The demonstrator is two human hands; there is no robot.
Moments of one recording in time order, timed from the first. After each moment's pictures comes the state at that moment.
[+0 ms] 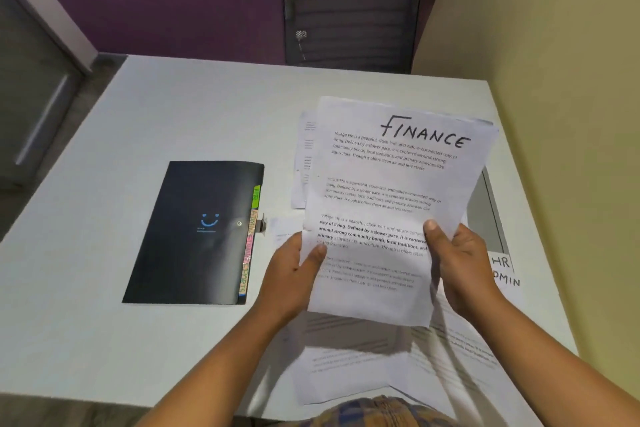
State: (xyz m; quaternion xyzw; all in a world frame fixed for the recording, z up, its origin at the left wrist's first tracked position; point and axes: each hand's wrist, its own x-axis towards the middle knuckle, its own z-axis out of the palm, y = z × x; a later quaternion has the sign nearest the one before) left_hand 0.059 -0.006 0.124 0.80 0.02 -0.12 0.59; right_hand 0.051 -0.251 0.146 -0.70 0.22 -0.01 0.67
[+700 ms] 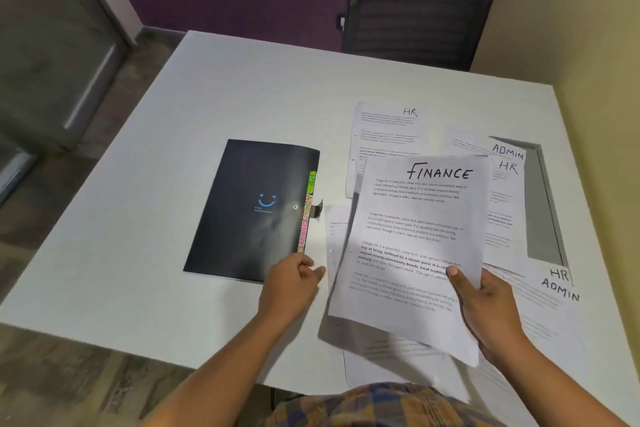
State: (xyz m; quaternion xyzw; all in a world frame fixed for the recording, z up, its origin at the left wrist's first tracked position) left_hand 0.042 0.099 0.058 0.86 0.18 -0.18 0.44; right_hand 0.012 -0.188 0.106 -0.77 0.30 0.04 0.56
